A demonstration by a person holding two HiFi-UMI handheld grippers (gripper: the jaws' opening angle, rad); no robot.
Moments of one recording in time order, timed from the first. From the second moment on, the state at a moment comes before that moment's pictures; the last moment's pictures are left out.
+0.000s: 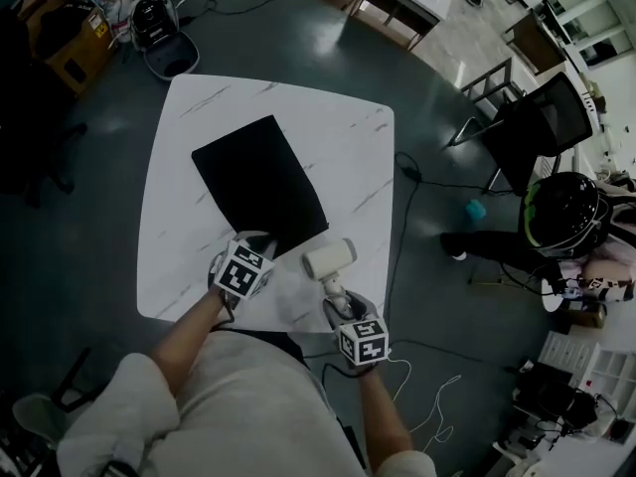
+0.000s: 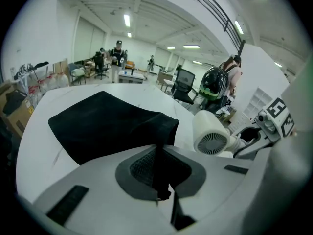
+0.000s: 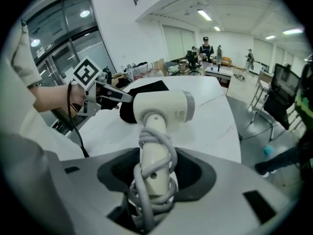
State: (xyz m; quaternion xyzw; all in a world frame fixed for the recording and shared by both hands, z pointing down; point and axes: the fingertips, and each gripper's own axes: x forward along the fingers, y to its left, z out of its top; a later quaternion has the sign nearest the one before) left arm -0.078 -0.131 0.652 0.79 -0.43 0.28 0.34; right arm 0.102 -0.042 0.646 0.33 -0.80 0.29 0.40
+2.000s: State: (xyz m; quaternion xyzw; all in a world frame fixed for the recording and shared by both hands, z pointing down) left arm -0.069 -0.073 0.625 0.82 -0.39 0.27 0.31; right arm 0.006 -0.057 0.670 0.28 -0.81 0.27 0.43
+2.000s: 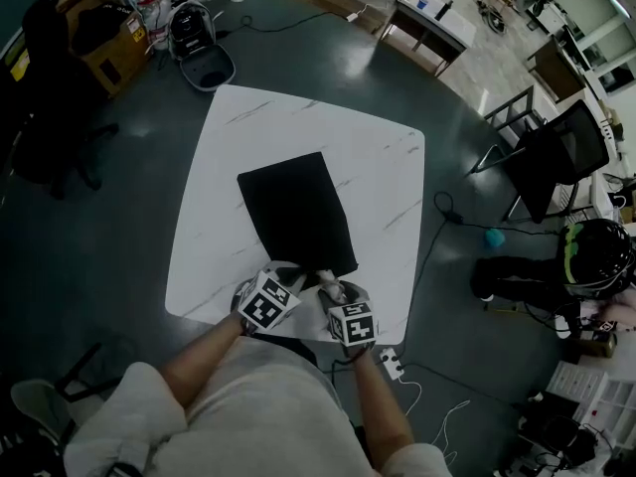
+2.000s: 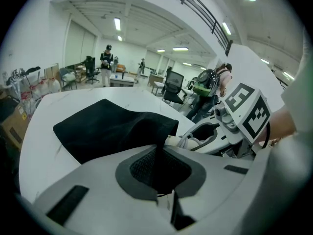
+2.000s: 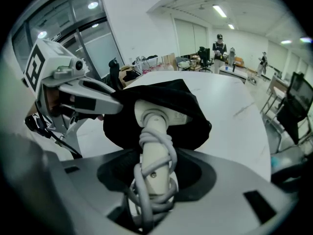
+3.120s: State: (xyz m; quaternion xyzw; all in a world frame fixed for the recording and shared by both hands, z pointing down) left arm -0.069 -0.065 0.629 0.82 -0.39 0.26 0.32; right arm -0.028 -0.088 0.689 0.29 -0.81 0.26 0.44
